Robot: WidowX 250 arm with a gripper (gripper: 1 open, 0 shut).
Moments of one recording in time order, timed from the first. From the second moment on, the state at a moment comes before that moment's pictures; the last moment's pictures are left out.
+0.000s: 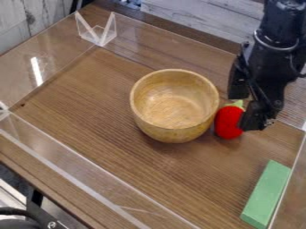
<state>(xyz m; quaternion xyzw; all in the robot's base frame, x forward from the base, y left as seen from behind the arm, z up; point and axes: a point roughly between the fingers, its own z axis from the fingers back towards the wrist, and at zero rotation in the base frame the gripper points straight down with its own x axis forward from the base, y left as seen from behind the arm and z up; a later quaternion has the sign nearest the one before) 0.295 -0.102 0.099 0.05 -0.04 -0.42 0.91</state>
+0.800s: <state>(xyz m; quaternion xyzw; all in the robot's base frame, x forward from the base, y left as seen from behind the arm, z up) 0.294 -0.076 0.106 0.05 -0.08 -0.41 0.91</state>
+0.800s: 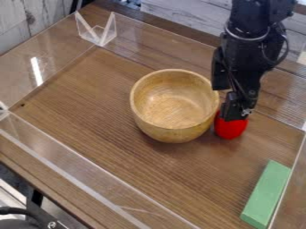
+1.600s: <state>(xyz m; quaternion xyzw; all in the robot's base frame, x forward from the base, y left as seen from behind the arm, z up) 0.309 -0.096 0.087 0.03 -0.08 -0.43 0.90</state>
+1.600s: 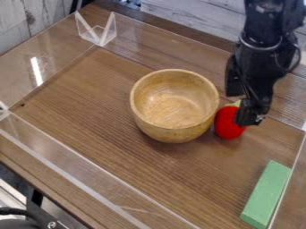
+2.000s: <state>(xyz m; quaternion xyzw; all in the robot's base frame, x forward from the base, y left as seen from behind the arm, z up) 0.302 -0.068 0.103 0.03 -0.09 -0.44 0.89</state>
